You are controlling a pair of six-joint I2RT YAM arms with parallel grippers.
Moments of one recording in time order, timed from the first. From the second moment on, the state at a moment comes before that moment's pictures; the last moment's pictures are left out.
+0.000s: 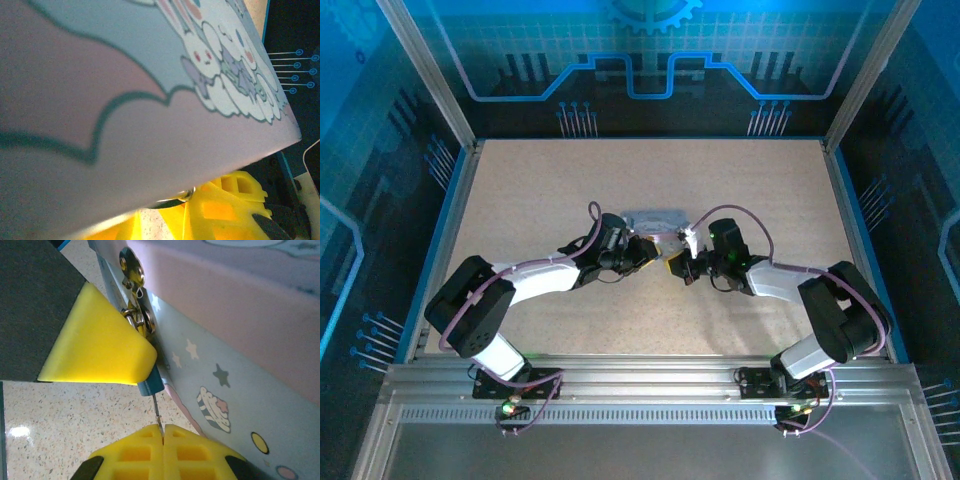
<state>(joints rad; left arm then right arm) -0.63 1.59 0.79 0.16 0.33 -1.16 0.47 1.52 0.60 0.24 -0.59 0.09</state>
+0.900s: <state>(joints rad) -0.63 1.59 0.79 0.16 0.34 -1.16 0.46 1.53 0.62 0.23 -0.62 0.09</state>
